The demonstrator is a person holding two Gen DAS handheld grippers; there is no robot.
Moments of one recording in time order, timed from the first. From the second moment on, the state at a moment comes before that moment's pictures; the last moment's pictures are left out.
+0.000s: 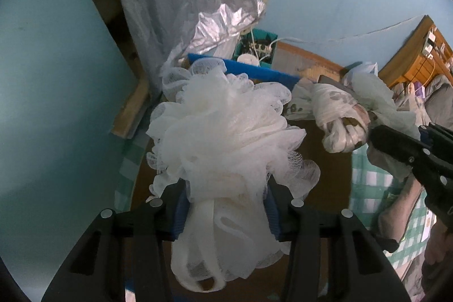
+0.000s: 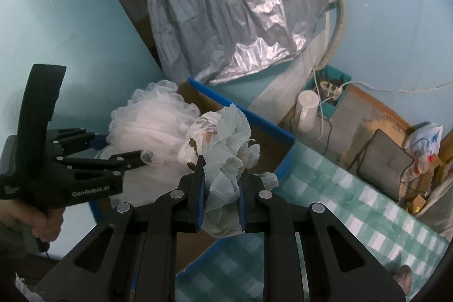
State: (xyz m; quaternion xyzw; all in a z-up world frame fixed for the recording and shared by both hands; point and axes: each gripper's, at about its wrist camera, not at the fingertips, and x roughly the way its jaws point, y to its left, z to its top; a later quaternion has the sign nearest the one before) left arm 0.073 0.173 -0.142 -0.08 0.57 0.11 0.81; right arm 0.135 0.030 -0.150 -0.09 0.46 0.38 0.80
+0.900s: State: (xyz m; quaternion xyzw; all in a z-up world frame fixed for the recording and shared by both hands) left arm 0.063 0.188 -0.140 -0.08 0.56 0.10 0.82; right arm 0.136 0.049 -0.154 -0.08 0.47 0.34 0.81
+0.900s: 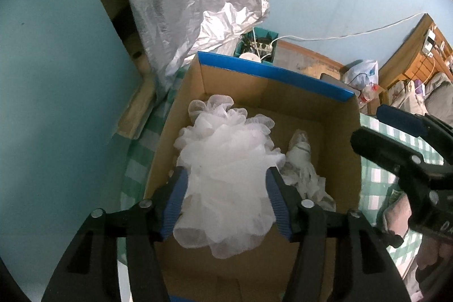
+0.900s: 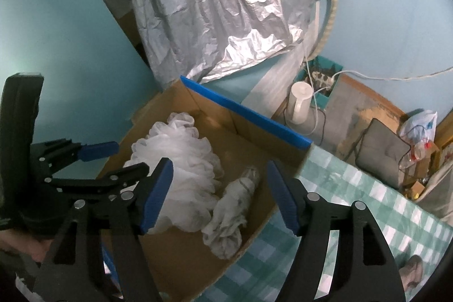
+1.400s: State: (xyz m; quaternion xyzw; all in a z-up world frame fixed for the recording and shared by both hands) left arm 0.037 0.148 -0.113 -0.06 0.55 0.07 0.83; right arm 0.115 0.000 -0.140 -0.06 0.47 0.31 0.82
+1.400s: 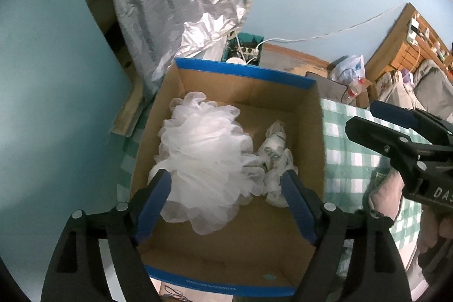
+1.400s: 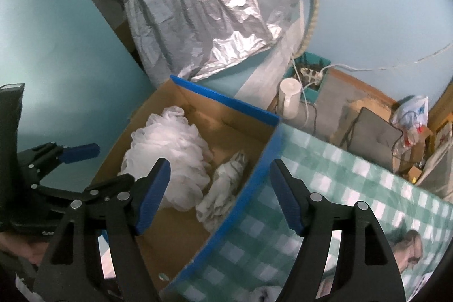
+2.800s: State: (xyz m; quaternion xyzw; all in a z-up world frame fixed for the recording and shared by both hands) left arm 0.006 -0.035 -0.143 0.01 0.60 -0.06 0.80; right arm 0.063 -0.208 -0.152 0.00 0.52 0.19 0.83
